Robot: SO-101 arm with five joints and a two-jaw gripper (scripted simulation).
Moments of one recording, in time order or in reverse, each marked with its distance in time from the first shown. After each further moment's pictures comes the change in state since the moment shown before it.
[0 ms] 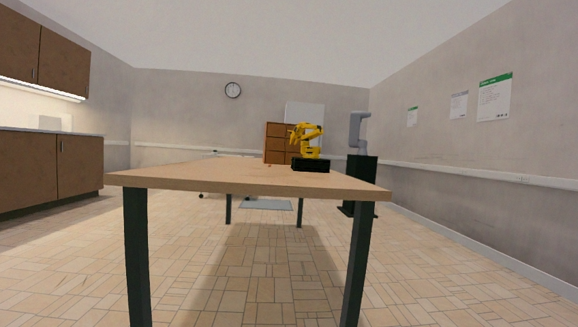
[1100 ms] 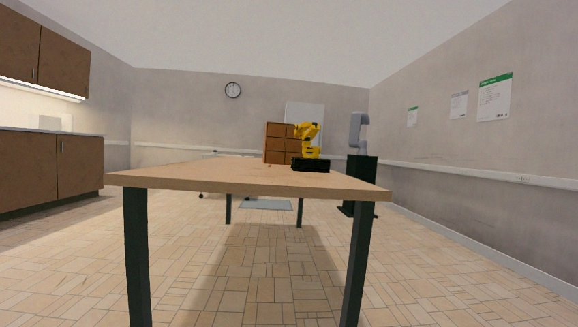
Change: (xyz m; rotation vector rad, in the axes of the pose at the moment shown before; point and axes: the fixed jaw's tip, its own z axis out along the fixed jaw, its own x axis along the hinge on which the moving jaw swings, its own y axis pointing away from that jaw) arm -0.061 -0.067 -0.008 0.245 -0.365 0.225
